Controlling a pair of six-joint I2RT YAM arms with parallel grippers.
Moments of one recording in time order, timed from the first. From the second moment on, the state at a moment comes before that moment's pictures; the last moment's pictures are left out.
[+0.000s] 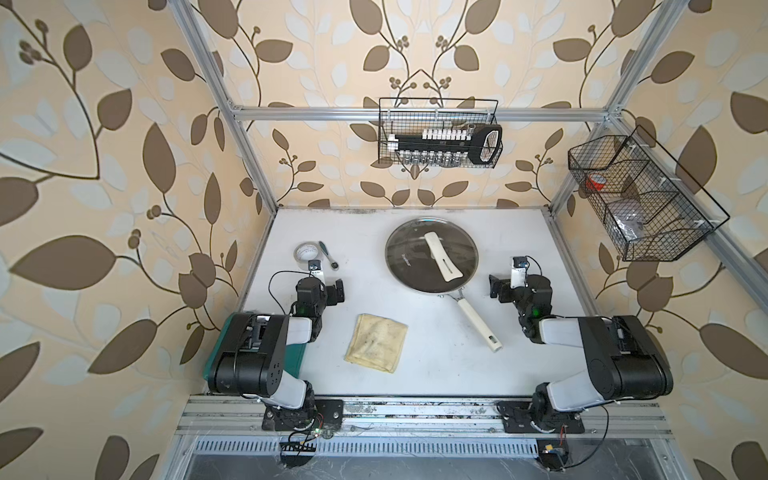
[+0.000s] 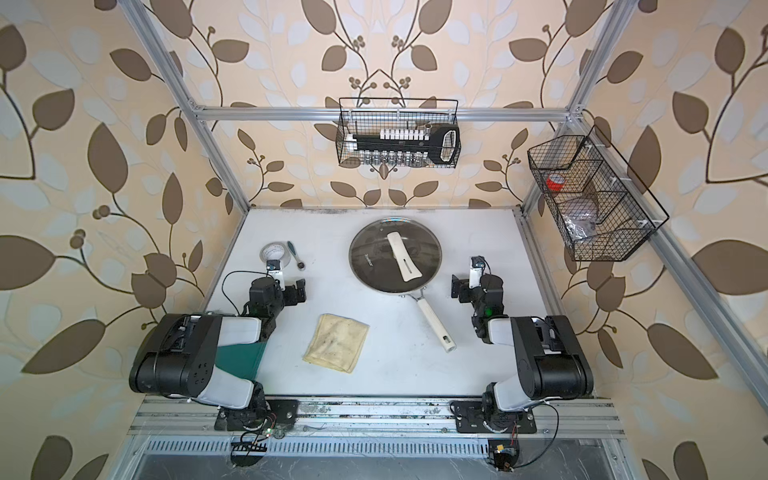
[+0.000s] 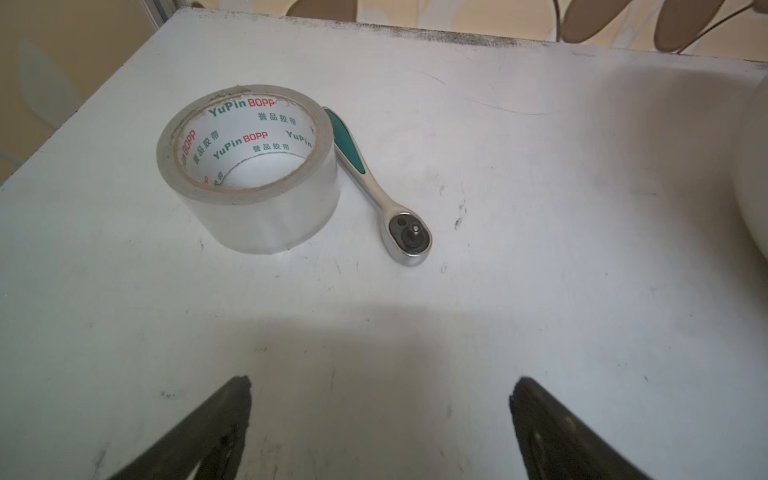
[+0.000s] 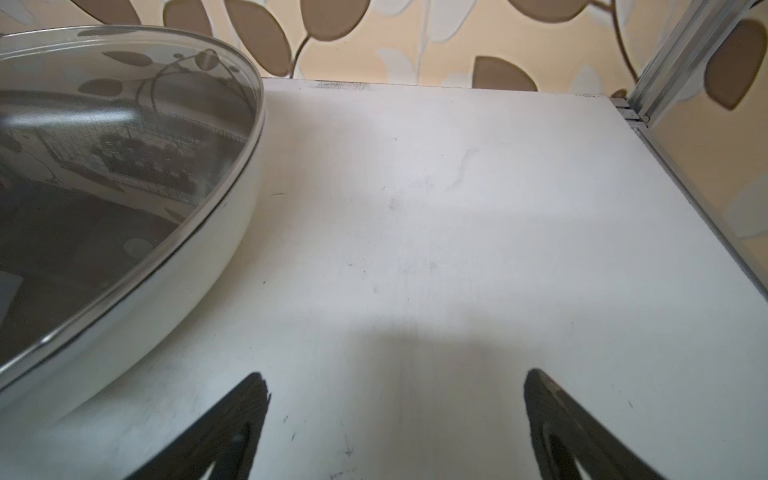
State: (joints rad) left arm 0.00 1.49 0.36 0.62 -0.04 -0.11; right arm 0.00 1.51 0.37 0.72 -0.01 -0.02
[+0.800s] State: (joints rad) left arm -0.01 1.46 0.47 0.43 -0.04 -0.10; right arm 0.00 1.42 0.41 0.61 -0.01 -0.01
